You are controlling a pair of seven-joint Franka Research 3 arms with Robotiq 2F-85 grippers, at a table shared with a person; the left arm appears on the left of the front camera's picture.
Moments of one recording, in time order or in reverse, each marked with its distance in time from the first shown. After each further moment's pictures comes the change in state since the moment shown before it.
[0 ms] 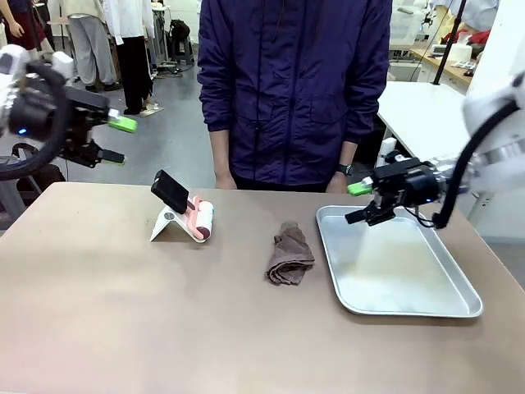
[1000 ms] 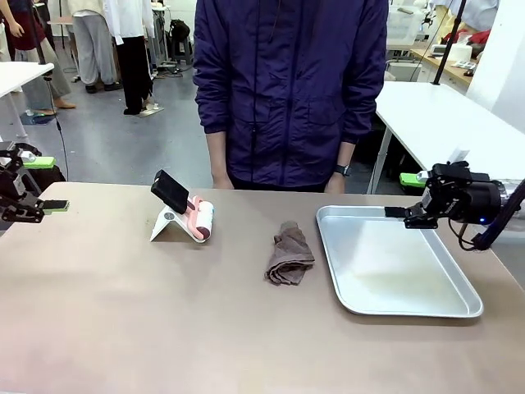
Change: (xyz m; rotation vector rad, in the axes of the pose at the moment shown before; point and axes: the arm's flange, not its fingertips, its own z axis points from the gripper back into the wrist) left arm -0.074 0.107 0.076 -0.212 -0.077 0.280; right arm -0.069 0.010 0.050 0.089 -0.303 0.002
